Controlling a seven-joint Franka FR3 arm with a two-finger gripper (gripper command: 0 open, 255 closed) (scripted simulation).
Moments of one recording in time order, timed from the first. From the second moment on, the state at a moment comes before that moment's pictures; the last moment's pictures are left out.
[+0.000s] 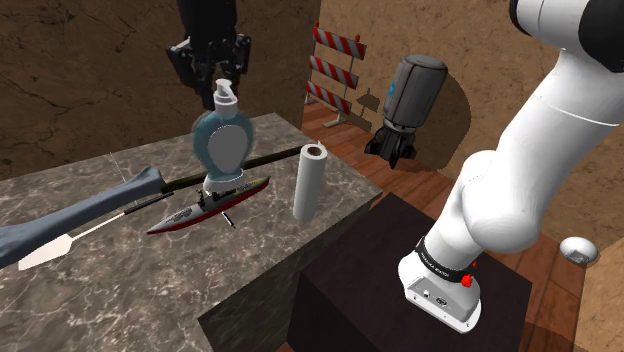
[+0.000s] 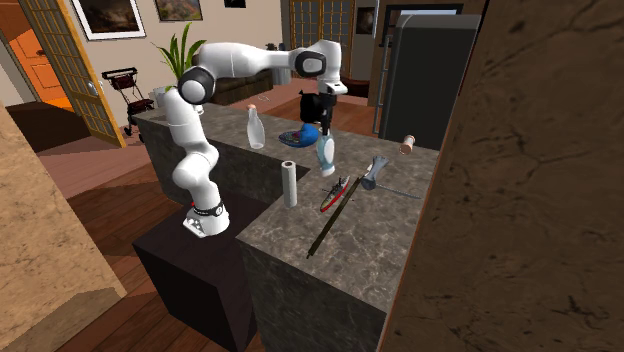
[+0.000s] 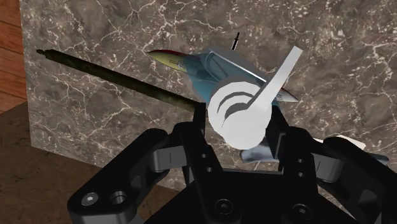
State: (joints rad) arm 0.36 -0.02 0.31 -1.66 -0.02 1.62 0.46
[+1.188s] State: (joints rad) arm 0.46 0.04 0.41 -1.73 -0.04 1.74 0.67
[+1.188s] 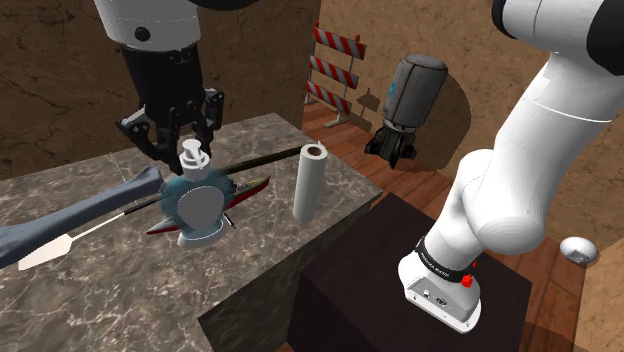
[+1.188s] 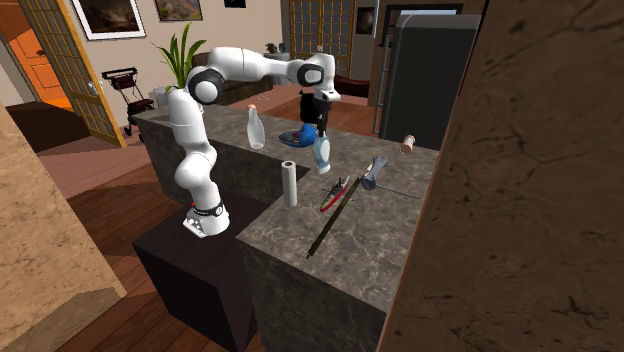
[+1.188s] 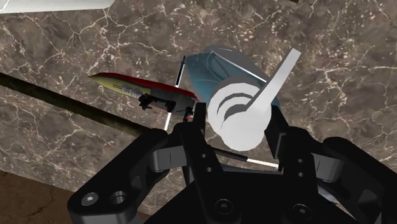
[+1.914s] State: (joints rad) arm 0.46 0.04 0.41 -1.84 -0.05 1.86 0.68
